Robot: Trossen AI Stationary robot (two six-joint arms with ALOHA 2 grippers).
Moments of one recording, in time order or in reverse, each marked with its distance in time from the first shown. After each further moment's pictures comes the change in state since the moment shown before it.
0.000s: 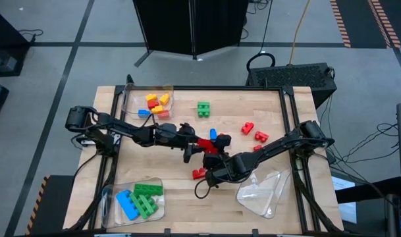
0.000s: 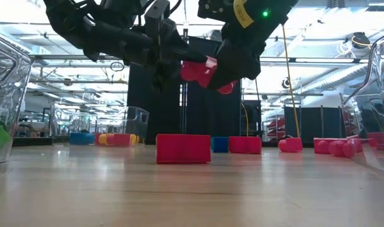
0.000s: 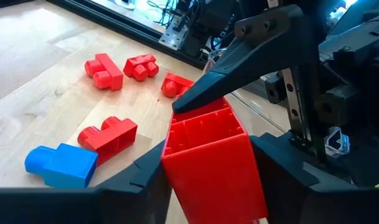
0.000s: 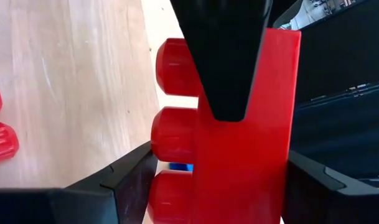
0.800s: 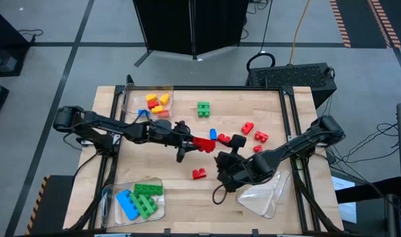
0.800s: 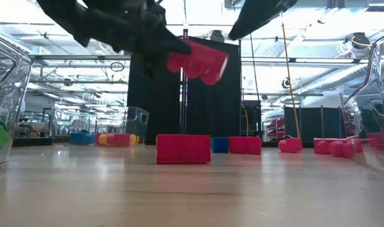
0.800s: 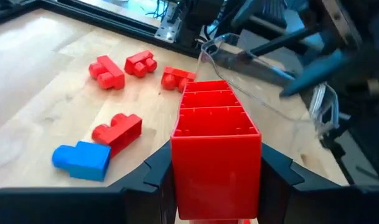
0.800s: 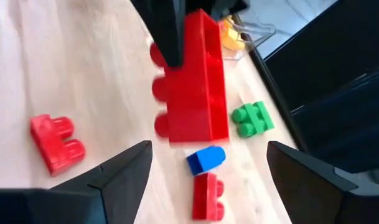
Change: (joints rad) left arm 0.002 -0.160 -0.001 -0.215 0.037 0.109; right arm 0.098 -0.207 0.000 -0.156 -0.032 0.267
